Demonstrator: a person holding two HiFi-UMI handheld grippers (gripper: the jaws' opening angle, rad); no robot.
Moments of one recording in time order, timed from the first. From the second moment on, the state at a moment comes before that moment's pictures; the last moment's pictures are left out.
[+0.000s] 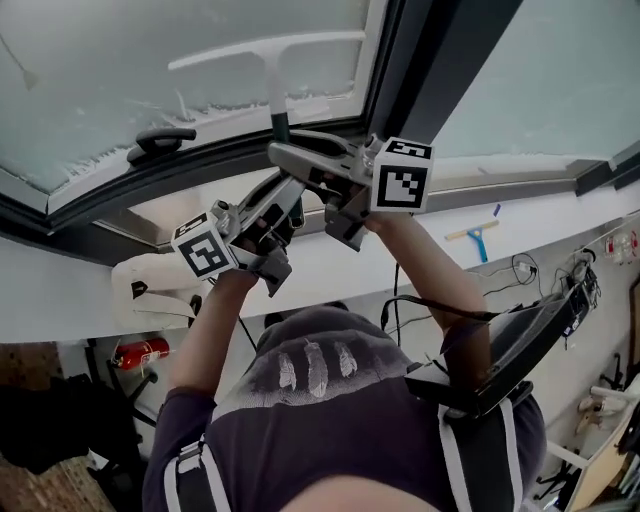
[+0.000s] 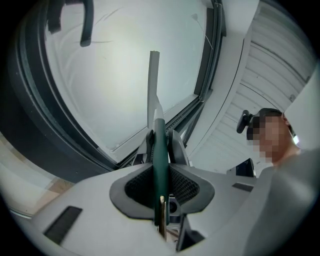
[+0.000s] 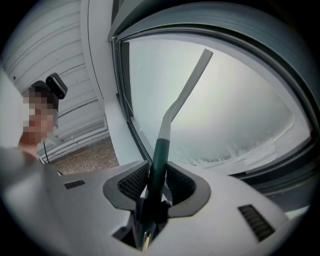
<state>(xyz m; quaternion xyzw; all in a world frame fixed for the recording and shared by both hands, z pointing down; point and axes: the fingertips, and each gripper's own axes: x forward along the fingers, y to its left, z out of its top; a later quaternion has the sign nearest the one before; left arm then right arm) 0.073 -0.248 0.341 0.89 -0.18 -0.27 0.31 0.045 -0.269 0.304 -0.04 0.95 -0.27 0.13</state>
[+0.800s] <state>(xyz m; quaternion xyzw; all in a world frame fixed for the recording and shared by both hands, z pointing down) 0.054 -0.188 0.358 0.95 -0.15 -0.12 0.26 0.025 -0.207 0.313 0.04 0.94 -0.27 0.18</state>
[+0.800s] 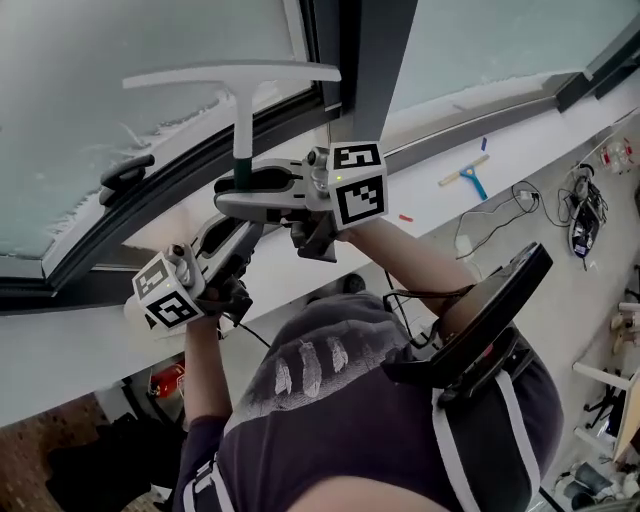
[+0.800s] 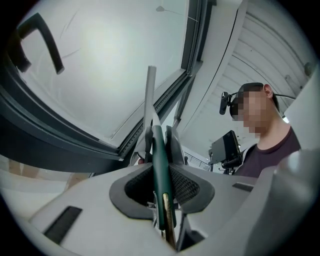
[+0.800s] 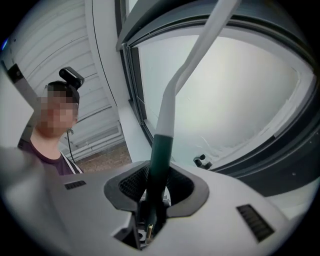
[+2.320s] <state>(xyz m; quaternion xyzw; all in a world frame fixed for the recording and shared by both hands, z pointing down) 0.140 -0.200 0.464 0.96 -0.25 0.01 0.16 0.226 -0.211 0.366 -0.15 0.96 -0.23 0.10</state>
